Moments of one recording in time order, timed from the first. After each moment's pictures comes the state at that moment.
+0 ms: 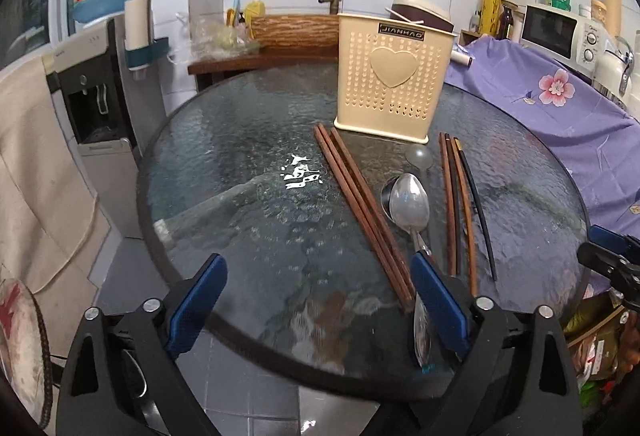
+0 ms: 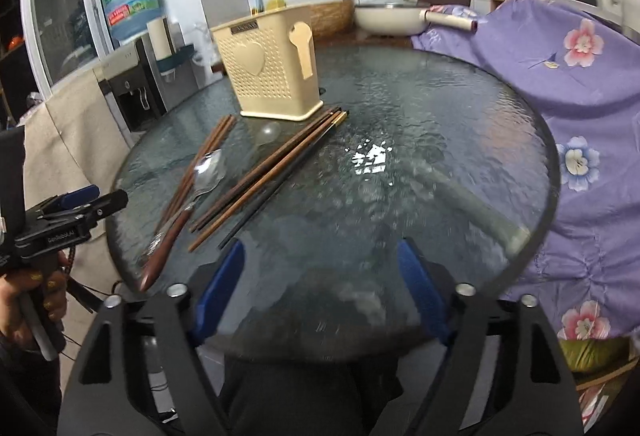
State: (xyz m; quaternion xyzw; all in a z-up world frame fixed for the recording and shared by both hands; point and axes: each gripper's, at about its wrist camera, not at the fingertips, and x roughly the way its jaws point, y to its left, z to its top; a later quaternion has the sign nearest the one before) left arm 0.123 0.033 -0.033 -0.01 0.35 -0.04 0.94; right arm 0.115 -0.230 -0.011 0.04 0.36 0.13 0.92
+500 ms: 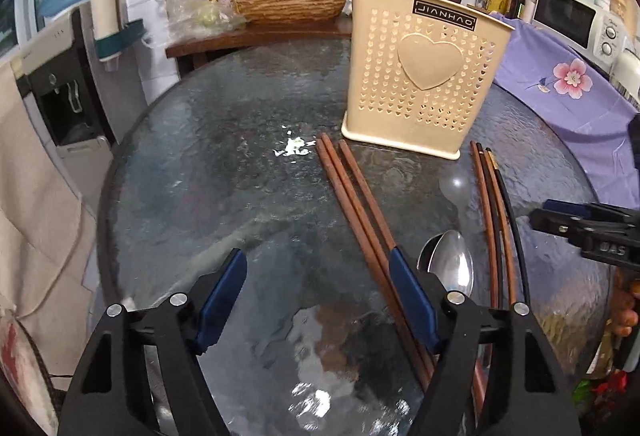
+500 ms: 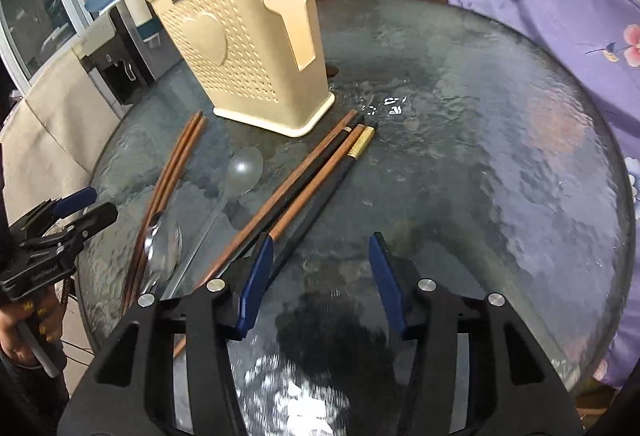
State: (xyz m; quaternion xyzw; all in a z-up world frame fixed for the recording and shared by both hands) left arm 0.211 0.040 -0.037 0.00 0.40 -0.05 0.91; right arm 0.267 -0.192 -0.030 0.04 0.46 0.15 0.87
